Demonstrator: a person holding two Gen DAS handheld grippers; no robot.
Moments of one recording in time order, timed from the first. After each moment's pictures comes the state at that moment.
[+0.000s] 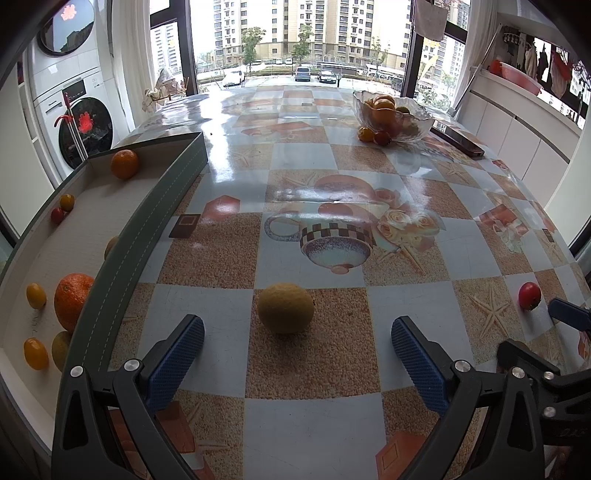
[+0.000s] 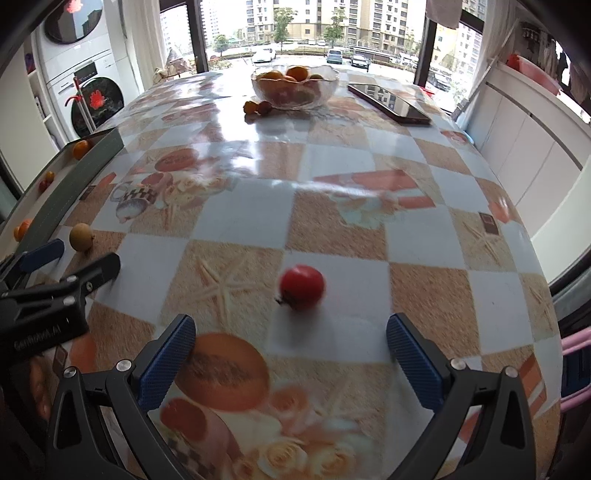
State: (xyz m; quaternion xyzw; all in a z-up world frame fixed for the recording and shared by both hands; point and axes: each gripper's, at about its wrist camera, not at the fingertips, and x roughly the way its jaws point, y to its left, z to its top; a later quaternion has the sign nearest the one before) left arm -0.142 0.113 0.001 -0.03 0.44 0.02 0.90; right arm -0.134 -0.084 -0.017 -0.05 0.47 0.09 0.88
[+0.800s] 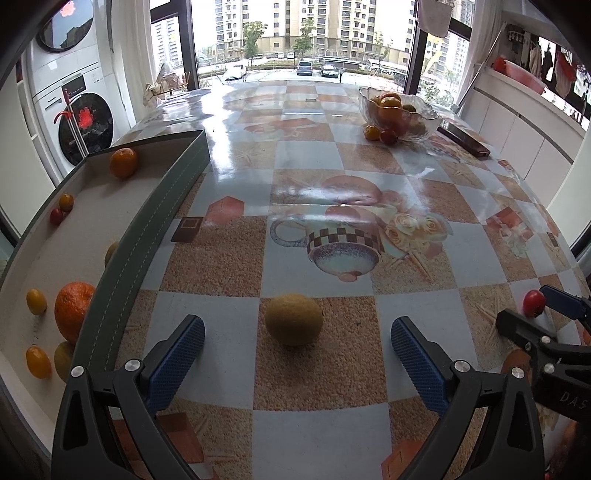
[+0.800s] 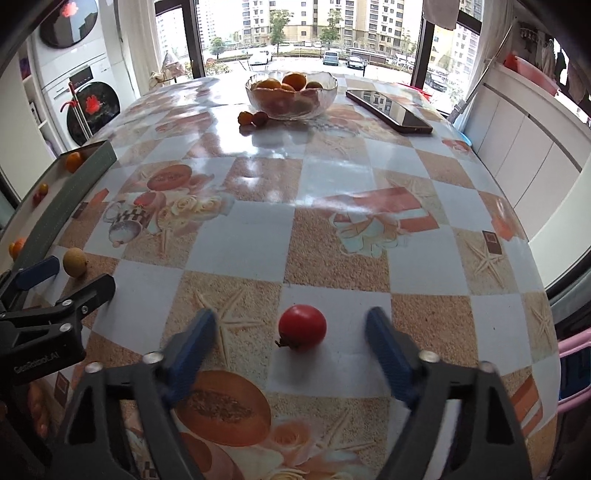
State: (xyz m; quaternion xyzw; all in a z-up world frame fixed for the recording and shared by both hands) left arm -0.129 0.113 0.002 -0.03 0.45 0.03 0.89; right arm -0.114 -0.072 -0.013 -0.05 0.46 0.09 0.88
